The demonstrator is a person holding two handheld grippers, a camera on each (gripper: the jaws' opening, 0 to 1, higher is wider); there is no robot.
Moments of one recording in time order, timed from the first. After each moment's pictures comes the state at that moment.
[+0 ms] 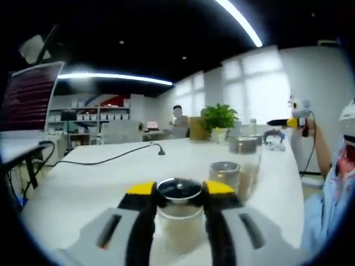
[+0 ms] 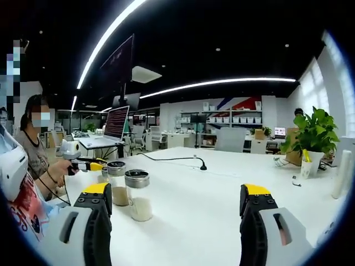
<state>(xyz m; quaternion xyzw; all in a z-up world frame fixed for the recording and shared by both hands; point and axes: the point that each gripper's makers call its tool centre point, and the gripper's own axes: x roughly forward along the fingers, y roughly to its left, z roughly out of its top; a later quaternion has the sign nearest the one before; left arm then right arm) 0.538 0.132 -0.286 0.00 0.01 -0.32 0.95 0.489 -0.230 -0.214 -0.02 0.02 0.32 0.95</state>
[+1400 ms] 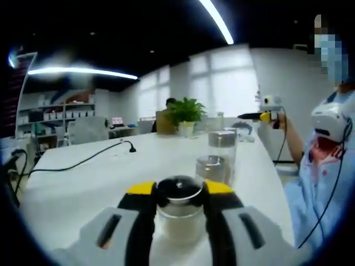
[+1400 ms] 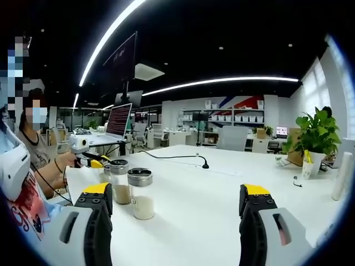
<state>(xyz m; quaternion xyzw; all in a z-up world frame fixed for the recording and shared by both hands) 0.533 0.122 -0.290 0.03 0.03 -0.46 0.89 0.487 -0.228 -0.215 -0.03 0.03 0.32 0.95</state>
